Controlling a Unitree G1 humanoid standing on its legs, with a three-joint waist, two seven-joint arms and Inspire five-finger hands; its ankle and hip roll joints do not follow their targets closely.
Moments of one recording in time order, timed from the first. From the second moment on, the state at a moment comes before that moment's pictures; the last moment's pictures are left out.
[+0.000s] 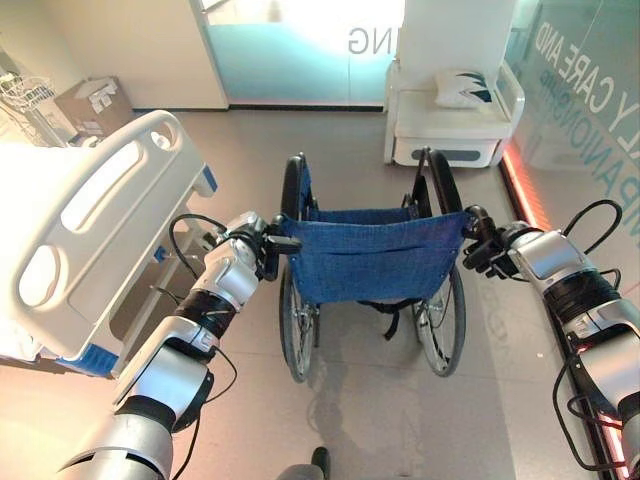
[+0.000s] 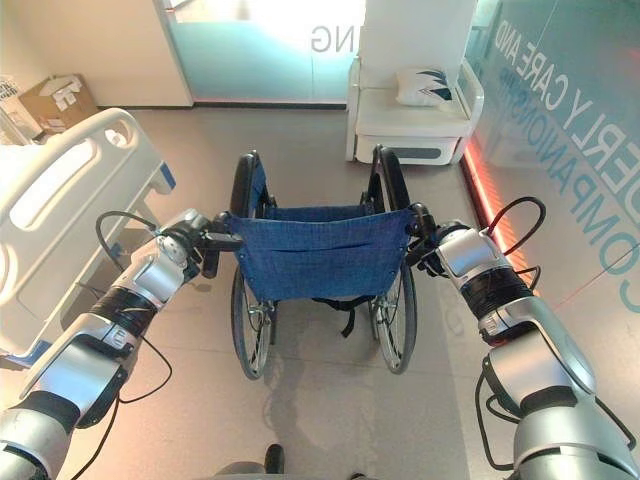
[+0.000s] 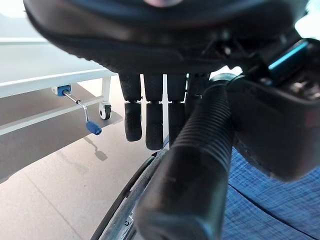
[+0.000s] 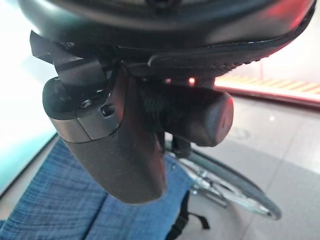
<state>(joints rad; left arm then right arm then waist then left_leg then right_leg) -0.83 0.49 -0.46 0.64 0.32 0.63 -0.17 -0.94 -0.70 0.56 0.59 0.29 0.91 -0.04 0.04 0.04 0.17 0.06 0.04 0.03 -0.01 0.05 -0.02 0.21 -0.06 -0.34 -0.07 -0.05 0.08</state>
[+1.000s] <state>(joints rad) -0.72 0.50 -0.41 0.52 0.23 0.53 0.08 -0.83 -0.67 0.48 0.53 0.24 0.69 -0.21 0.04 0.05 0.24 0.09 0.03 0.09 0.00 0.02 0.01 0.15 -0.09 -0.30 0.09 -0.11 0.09</state>
